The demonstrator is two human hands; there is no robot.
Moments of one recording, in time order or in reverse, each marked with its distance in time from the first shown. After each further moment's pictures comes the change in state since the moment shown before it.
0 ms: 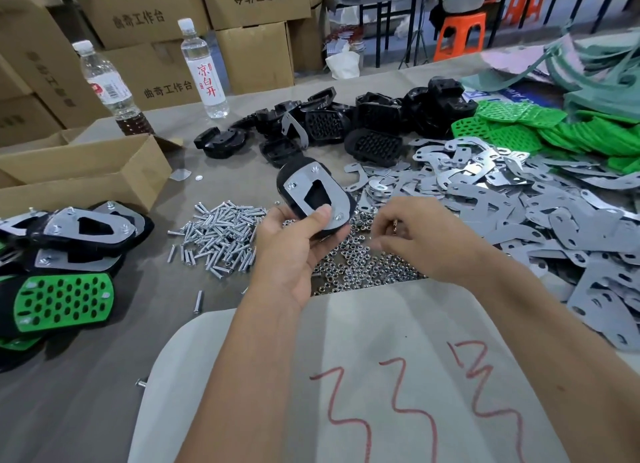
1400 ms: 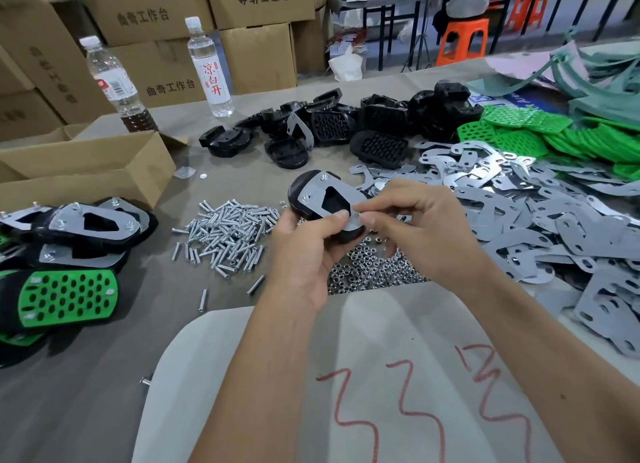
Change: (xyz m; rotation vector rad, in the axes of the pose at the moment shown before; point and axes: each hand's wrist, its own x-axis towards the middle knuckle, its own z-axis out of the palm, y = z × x) left_hand -0.009 -0.002 0.007 -0.011 -0.077 -0.012; right_hand 0.000 -0.017 0.016 0.650 0.262 -0.172
